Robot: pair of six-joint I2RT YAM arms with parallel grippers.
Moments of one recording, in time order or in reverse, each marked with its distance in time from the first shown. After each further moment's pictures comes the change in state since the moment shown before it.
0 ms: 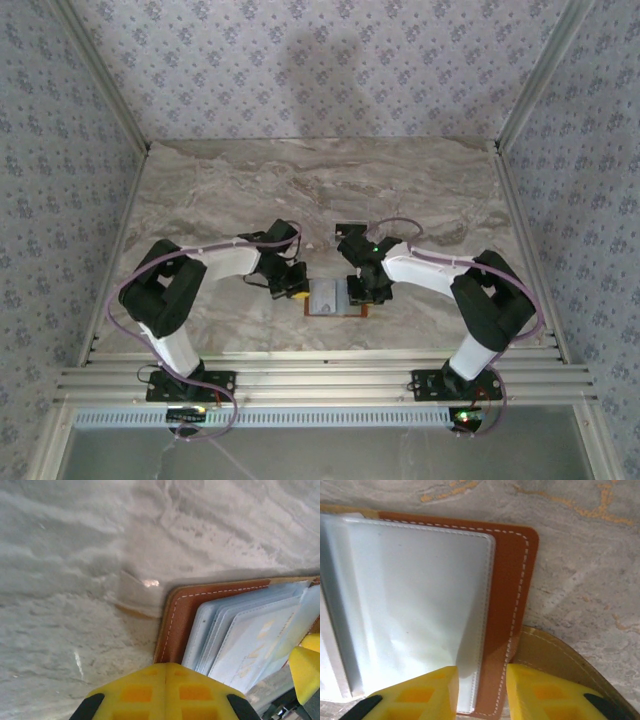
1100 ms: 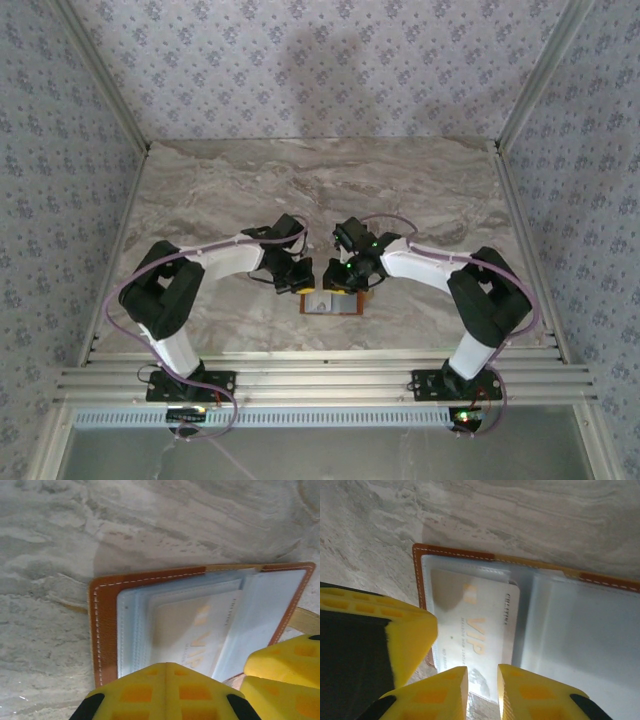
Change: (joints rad) left arm -0.037 -0.009 0.056 -0.032 -0.009 0.021; right arm -0.024 0.033 0.037 0.287 -0.315 0.132
